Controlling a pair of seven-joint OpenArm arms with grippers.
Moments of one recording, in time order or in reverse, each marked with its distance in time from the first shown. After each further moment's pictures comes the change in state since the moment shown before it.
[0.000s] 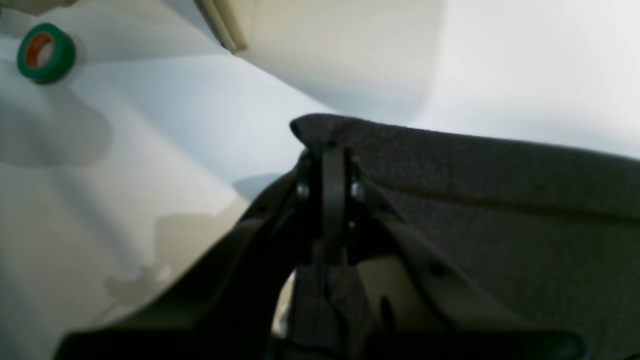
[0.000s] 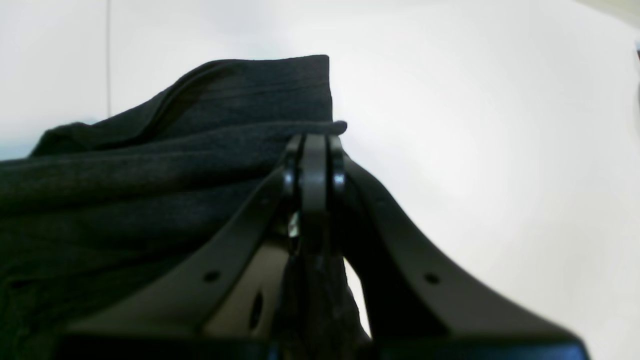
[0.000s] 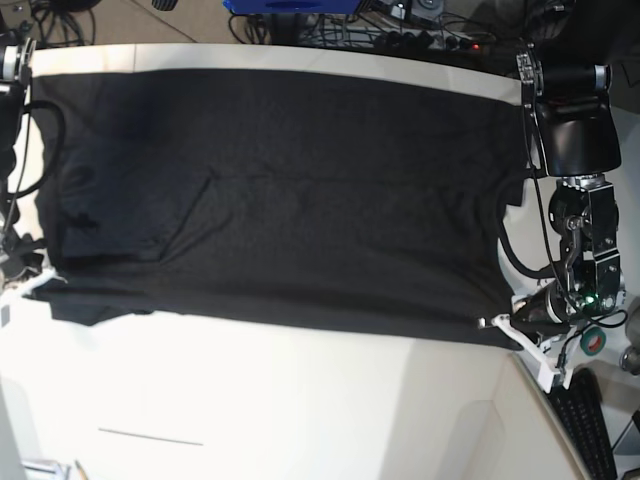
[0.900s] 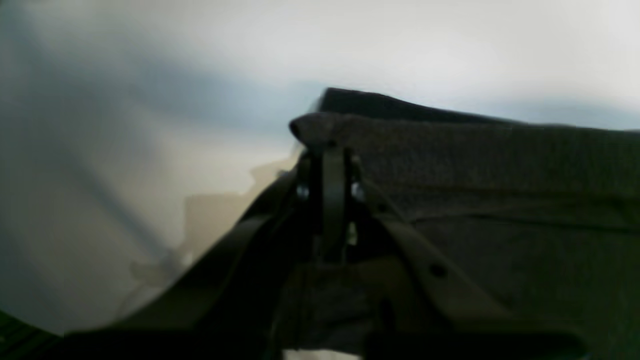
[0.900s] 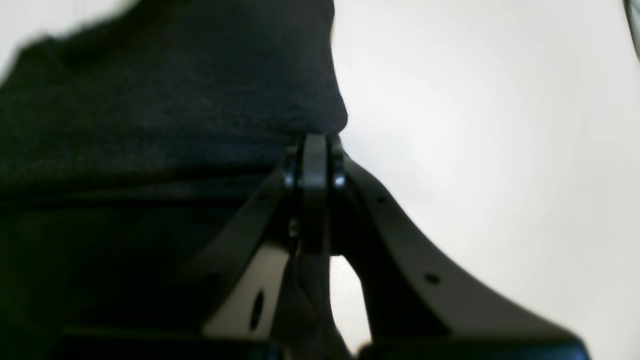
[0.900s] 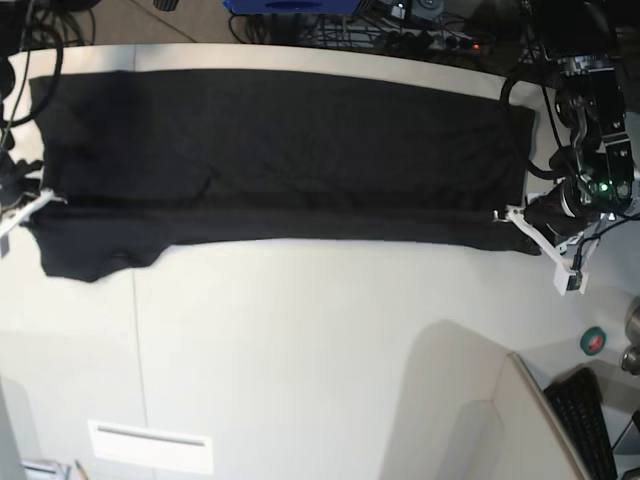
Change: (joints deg) left arm 24.3 0.0 -7.9 23.5 -0.4 -0.2 8.2; right arm -22.1 -0.8 6.3 24.4 0.1 0.0 -12.3
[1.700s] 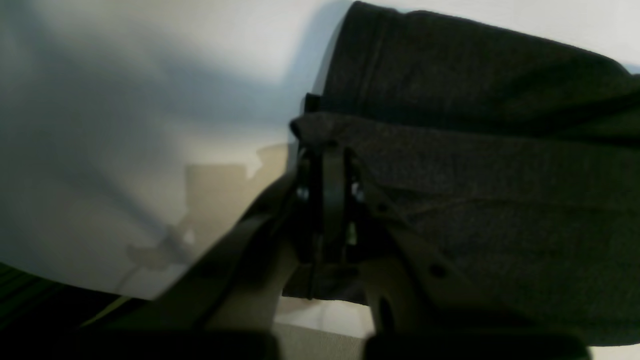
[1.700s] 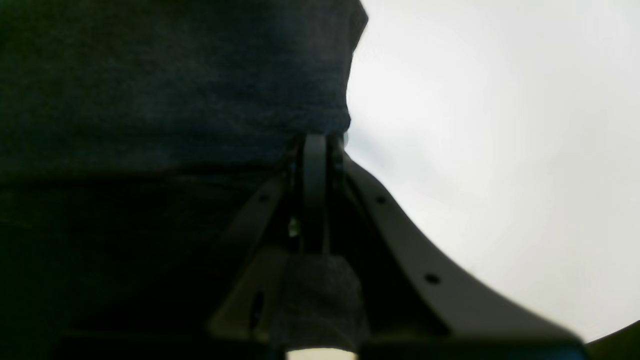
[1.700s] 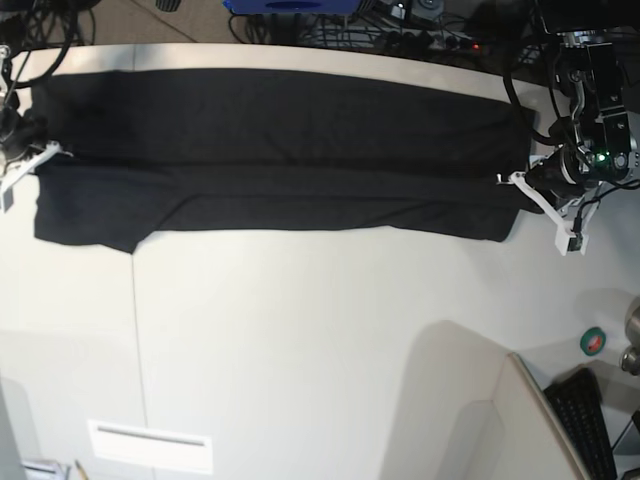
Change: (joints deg) left arm 5.4 0.0 -2.0 -1.8 0.7 0.0 -0.2; right arm -8.9 -5.1 7.2 8.5 0.2 0.2 -10.9
